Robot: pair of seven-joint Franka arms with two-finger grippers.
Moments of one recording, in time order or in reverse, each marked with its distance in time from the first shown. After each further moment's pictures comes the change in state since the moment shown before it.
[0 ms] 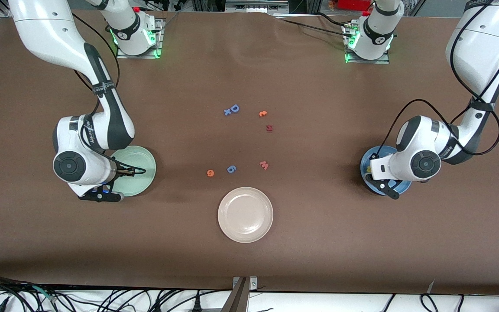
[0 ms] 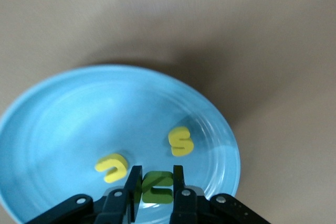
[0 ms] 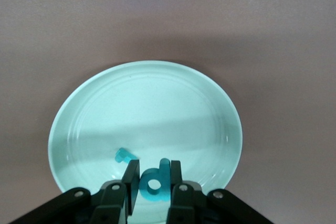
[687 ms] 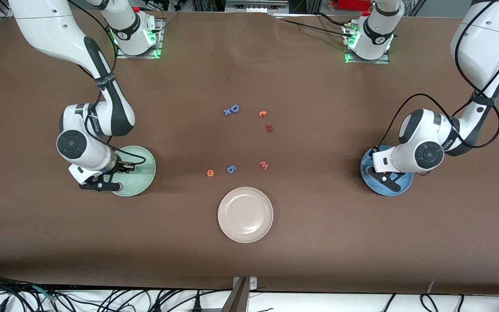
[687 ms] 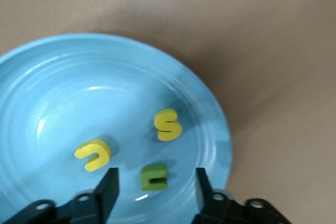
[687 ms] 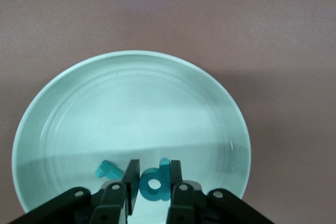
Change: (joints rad) left arm 0.071 -0.057 -0.056 -0.103 0.000 0.069 0.003; right arm 0.000 -0.097 -0.018 -0.295 0.000 0.356 -0.017
